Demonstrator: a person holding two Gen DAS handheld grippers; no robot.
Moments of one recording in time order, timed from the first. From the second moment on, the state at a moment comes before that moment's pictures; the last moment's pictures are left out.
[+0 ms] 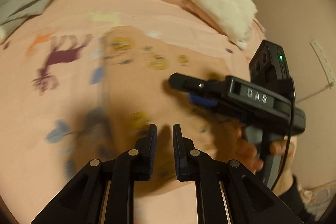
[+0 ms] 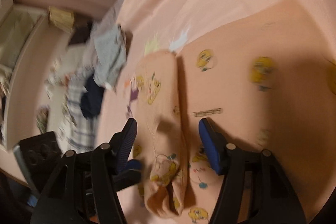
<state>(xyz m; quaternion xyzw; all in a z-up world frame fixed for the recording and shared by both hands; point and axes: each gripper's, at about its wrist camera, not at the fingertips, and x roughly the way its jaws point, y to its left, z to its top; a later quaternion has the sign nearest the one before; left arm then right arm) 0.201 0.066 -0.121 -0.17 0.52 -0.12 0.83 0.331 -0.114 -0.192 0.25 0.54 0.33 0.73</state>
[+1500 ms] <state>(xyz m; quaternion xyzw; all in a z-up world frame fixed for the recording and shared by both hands) 0.214 -0.022 -0.144 -0.09 0.53 -0.19 0.82 0.328 -0.245 -0.135 0.18 0.42 0.22 0.86</state>
